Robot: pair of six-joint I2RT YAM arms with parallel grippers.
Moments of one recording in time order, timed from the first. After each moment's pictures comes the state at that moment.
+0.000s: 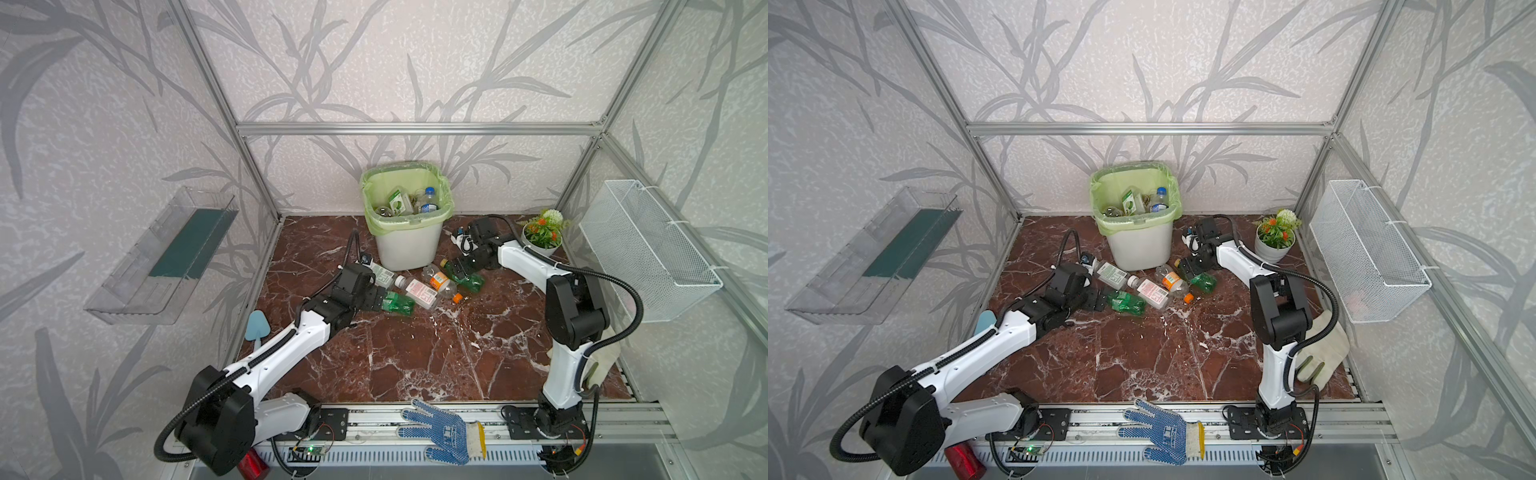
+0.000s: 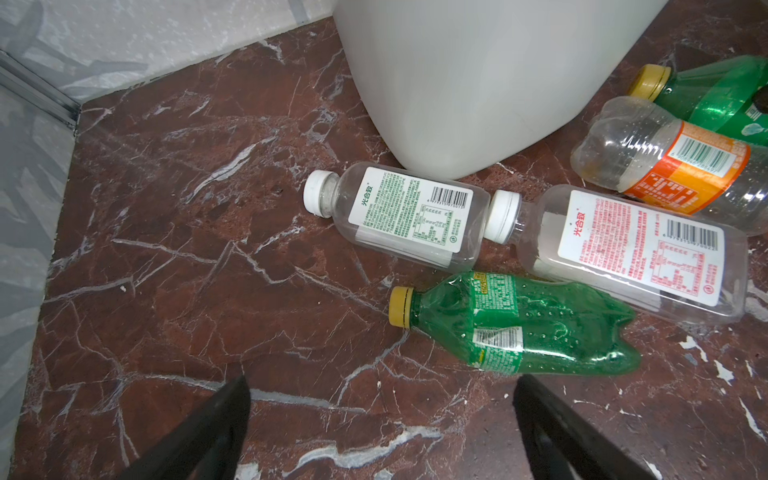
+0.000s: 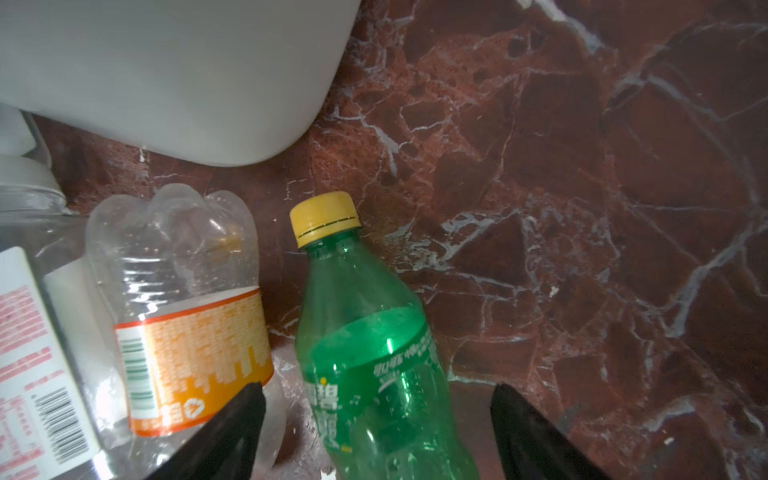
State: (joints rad) left arm -0.51 1.21 0.80 -0.36 -0.30 -0.11; right arm 0.33 1.98 1.50 -0.63 -0.11 -0.17
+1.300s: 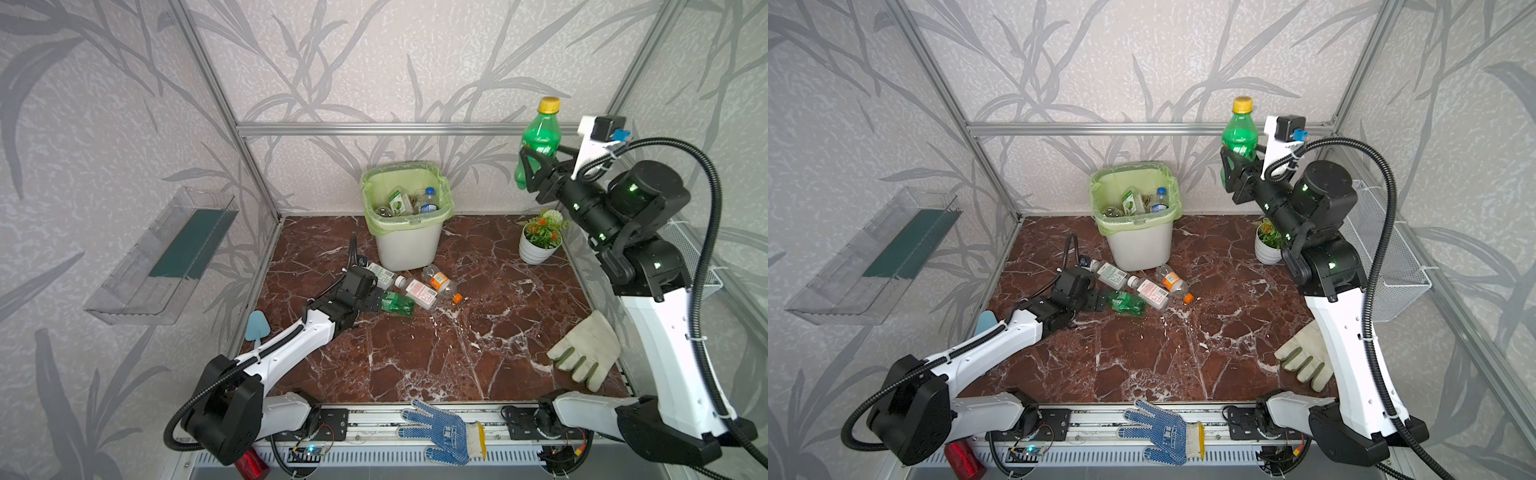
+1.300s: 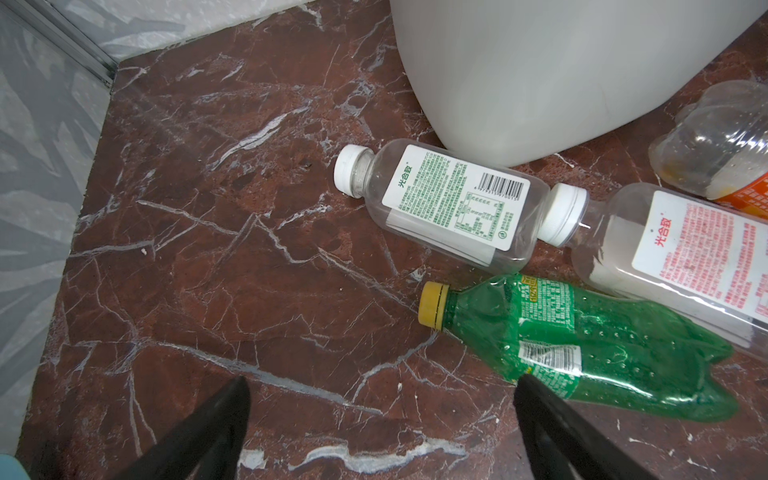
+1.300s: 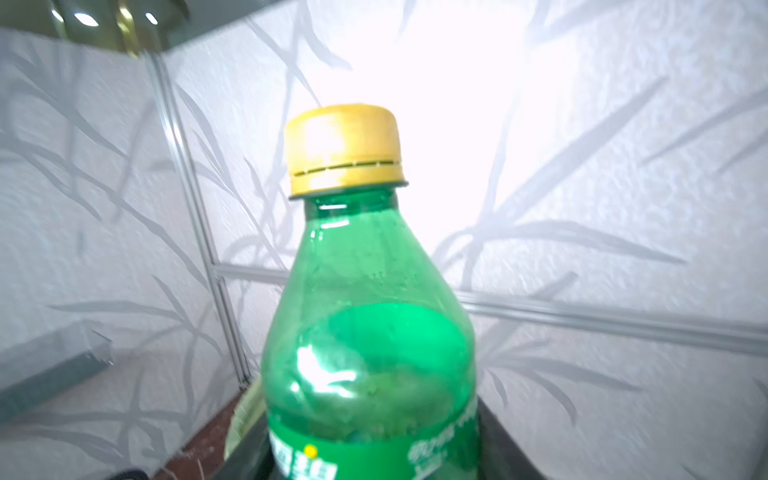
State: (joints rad) left arm -0.51 1.27 0.76 -0.32 -0.40 -0.18; right arm 0.33 1.33 1.91 -0.39 -0.14 0.14
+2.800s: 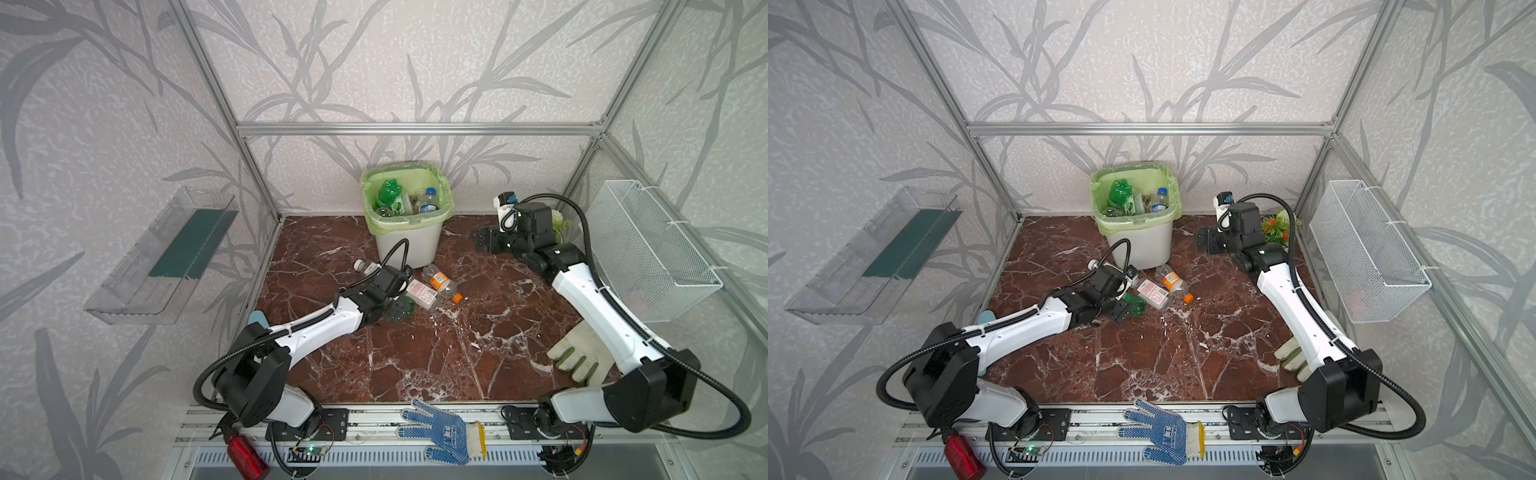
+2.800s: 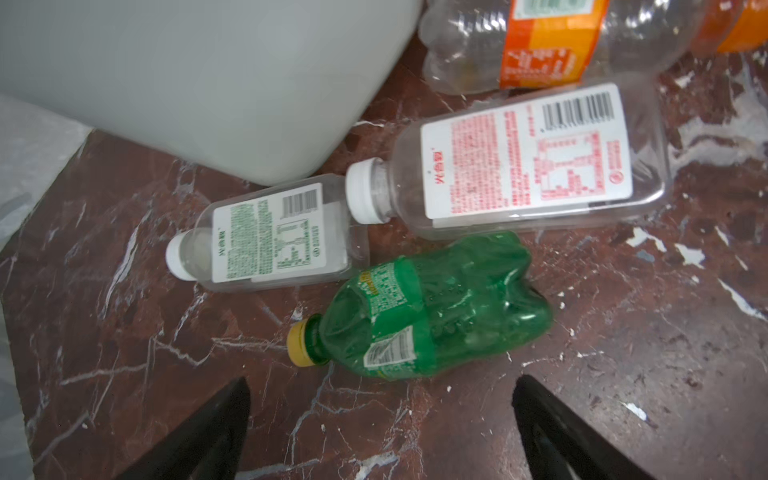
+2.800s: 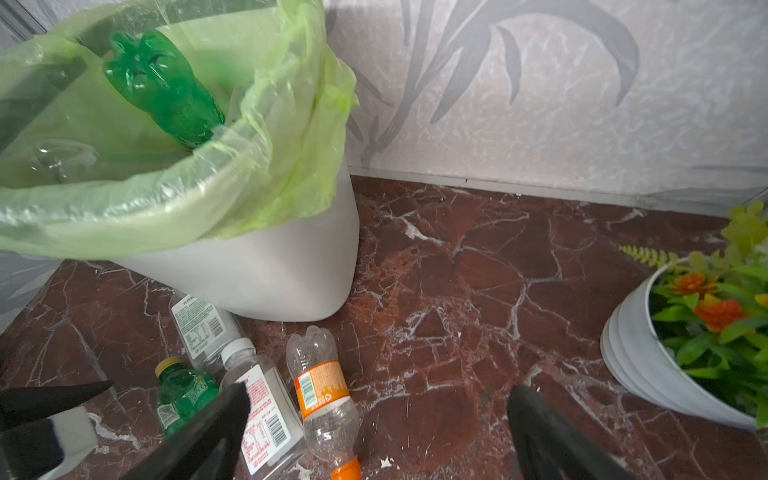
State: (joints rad) left arm -0.69 1.50 0.95 -0.40 -0.28 0.20; right arm 0.29 1.36 1.28 -0.47 -0.09 0.15
